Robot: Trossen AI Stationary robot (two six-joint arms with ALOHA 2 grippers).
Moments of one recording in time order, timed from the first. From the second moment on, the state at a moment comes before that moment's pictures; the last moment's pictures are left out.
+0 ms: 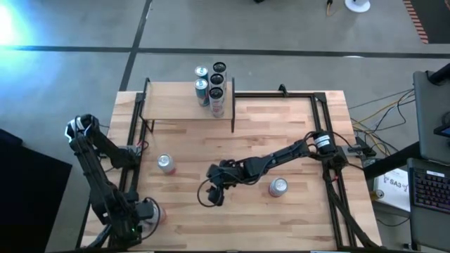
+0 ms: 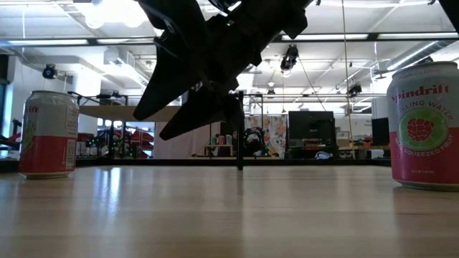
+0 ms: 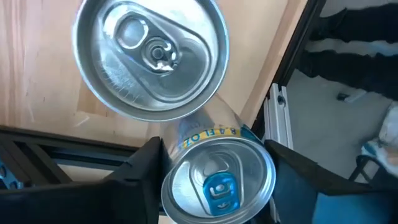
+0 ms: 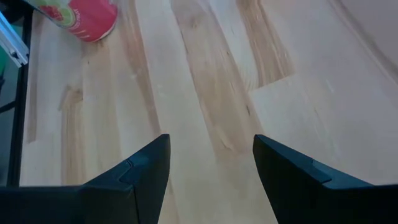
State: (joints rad) left arm -1.10 1.42 1.09 -0.97 0.10 -1.45; right arm 0.22 2.12 1.53 -0.18 0.03 0.58
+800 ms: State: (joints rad) left arm -0.84 1.34 1.35 -1.00 0.04 -1.07; right arm 0.23 1.89 1.53 0.01 -0.01 0.61
